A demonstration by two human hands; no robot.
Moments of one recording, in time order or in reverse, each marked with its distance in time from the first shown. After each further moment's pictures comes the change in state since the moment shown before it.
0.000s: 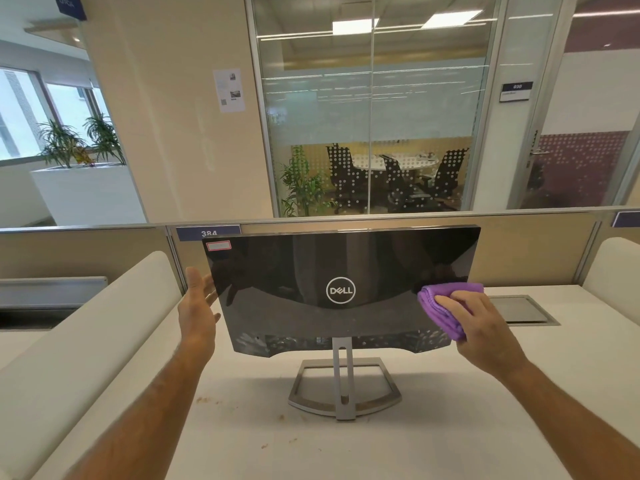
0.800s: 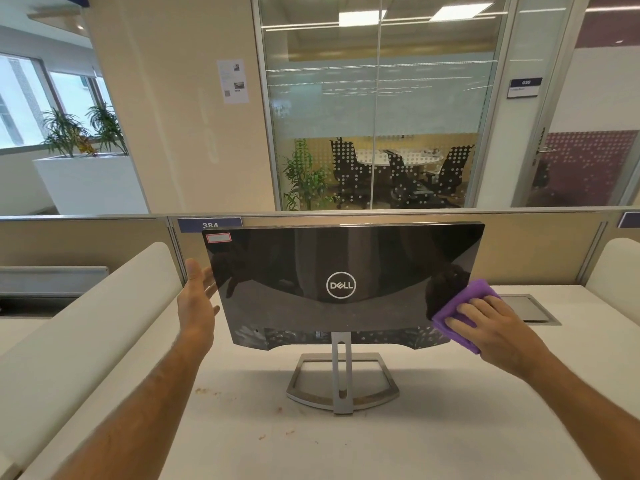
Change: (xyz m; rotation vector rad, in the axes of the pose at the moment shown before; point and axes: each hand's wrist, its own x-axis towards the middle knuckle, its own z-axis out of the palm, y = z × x) left_hand 0.001 -0.002 0.002 0.018 0.012 -0.007; right_hand -0.011 0.043 -0.012 -0.333 -0.302 -0.341
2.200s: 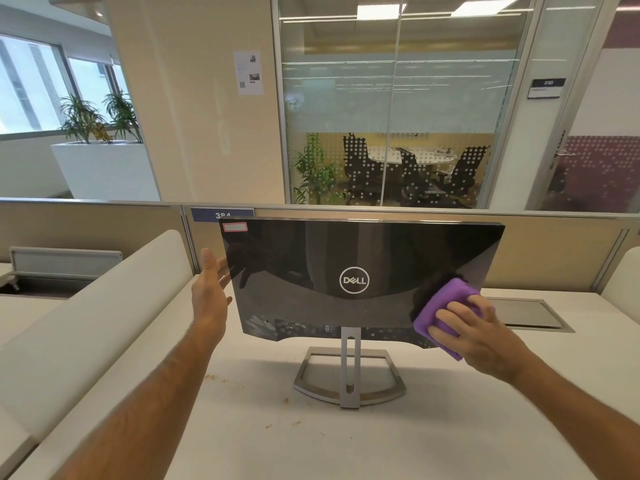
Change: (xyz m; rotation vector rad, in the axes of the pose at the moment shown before) left_hand -0.003 0.000 -0.004 -0.010 -0.027 -0.013; right_hand 0.026 -0.030 0.006 -0.205 0.067 -0.251
